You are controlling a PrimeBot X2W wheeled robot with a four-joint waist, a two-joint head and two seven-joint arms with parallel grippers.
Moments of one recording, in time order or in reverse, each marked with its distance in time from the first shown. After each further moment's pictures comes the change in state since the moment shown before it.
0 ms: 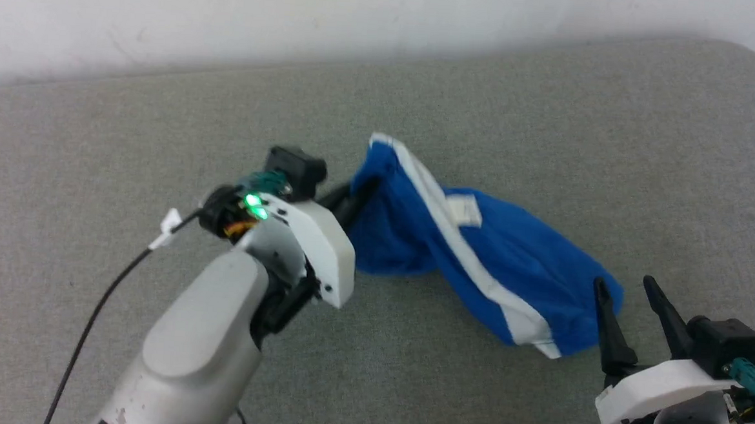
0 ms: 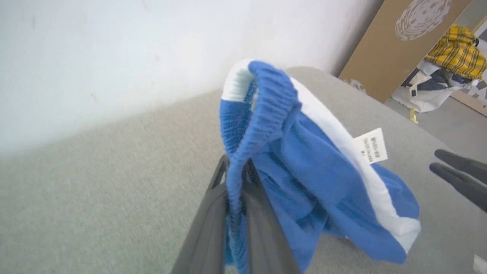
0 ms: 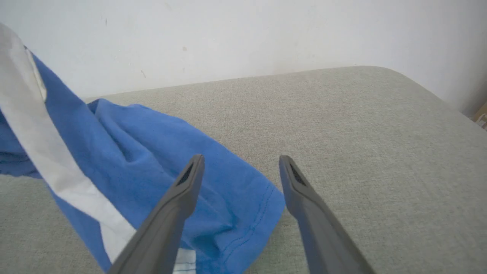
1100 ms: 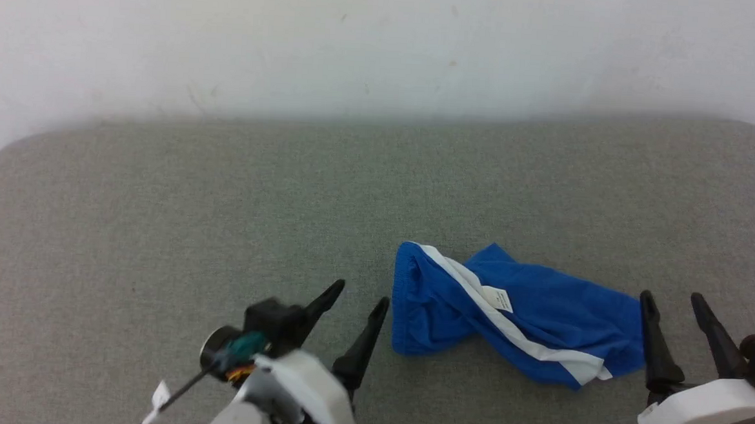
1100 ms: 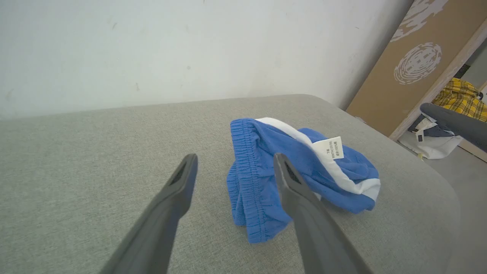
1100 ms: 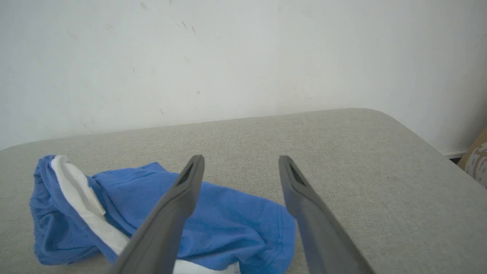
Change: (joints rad) left arm 0.466 -0.077 0.151 -0.182 0.173 0.000 -0.339; right arm 0.088 -0.044 -0.077 -0.133 0.060 0.000 0.074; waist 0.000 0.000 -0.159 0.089
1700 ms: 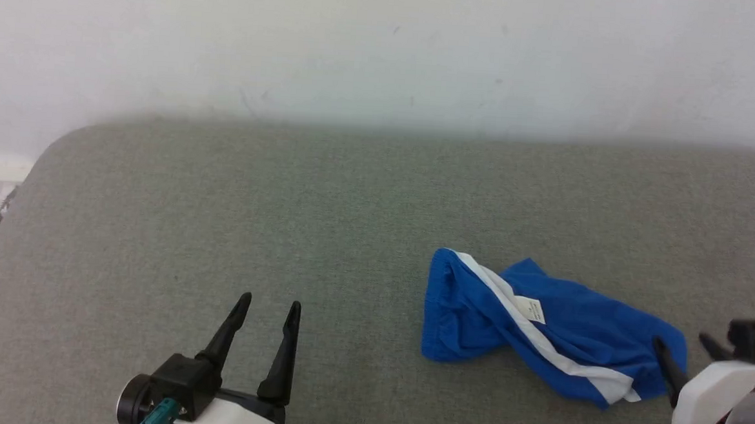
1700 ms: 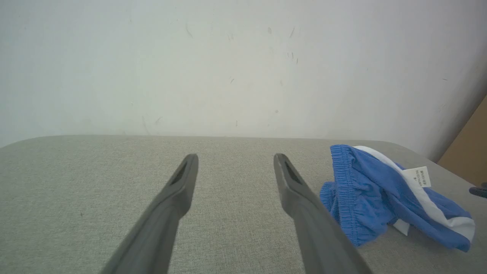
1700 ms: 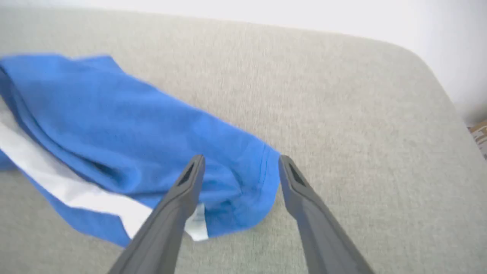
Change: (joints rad) left arm 0.160 -0.056 0.241 -0.088 0.154 0.000 -0.138; right arm -0.088 -0.222 0.118 0.265 0.007 0.000 0.311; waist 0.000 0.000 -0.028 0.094
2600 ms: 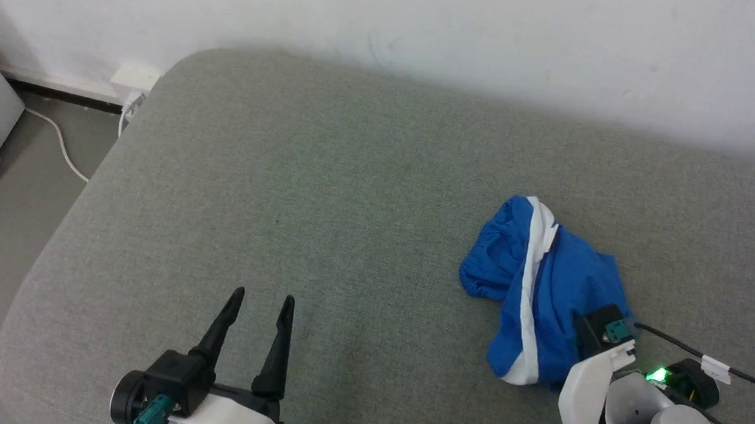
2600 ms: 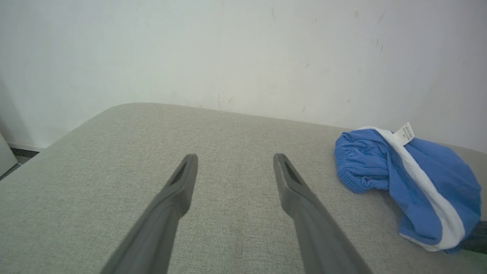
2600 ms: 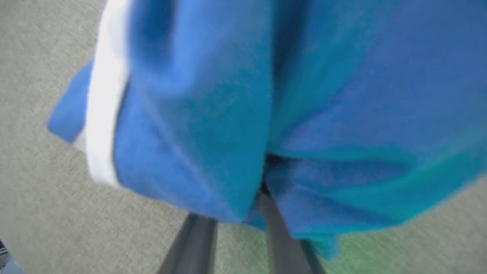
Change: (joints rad) left arm -0.007 0.003 0.019 -0.005 0.008 0.000 0.000; right arm -0.147 0.038 0.363 0.077 0.084 0.001 0.206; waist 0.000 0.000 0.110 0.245
